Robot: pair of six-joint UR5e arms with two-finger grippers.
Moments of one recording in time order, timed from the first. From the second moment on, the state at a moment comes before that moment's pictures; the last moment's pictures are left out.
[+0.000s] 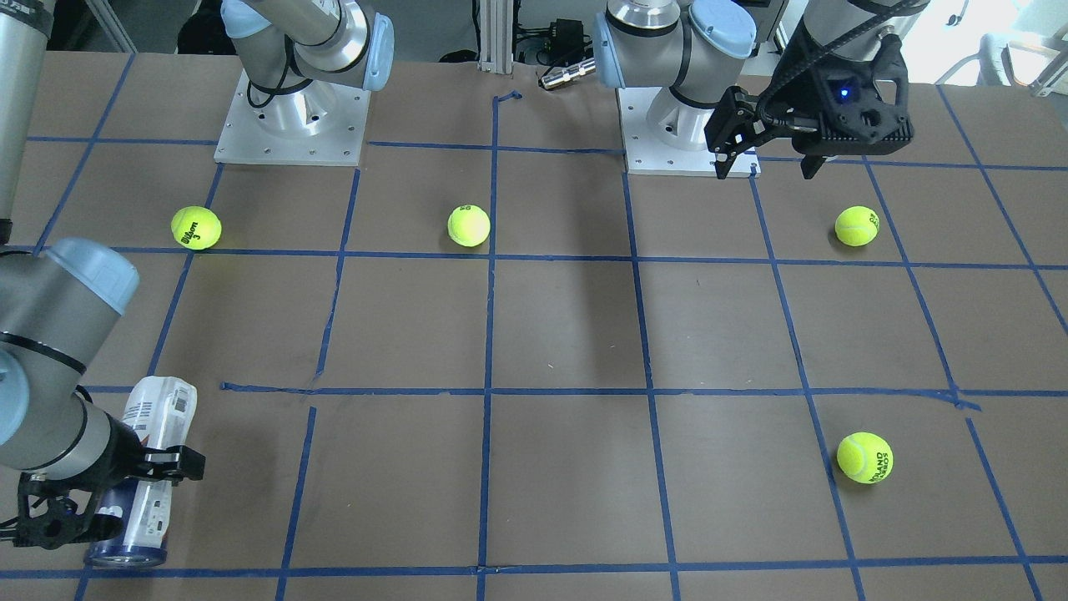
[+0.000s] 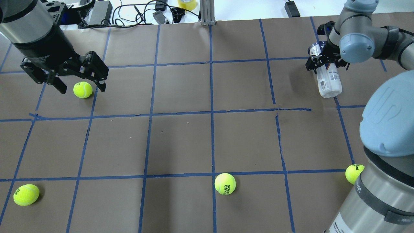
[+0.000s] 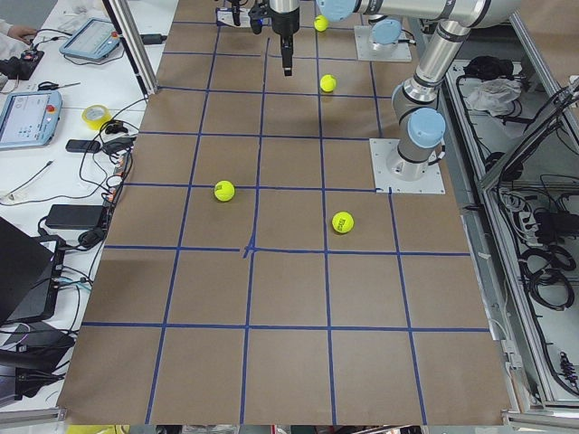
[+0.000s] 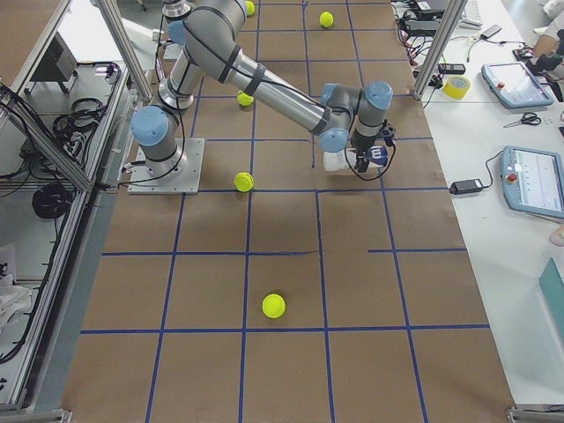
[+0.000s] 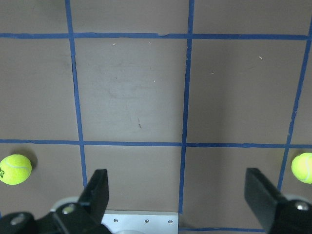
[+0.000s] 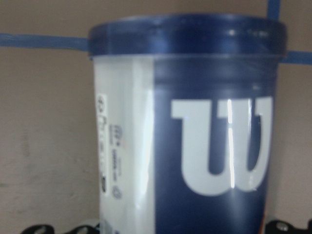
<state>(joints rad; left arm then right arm) -1.49 -1.50 -1.55 -1.73 1.60 0.05 1.38 -0.98 1.47 -2.07 -1.60 -0.29</state>
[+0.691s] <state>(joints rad) -1.48 -1.50 -1.55 -1.73 1.60 0.05 1.73 -0.97 1.39 -2.08 -1.58 0.05</state>
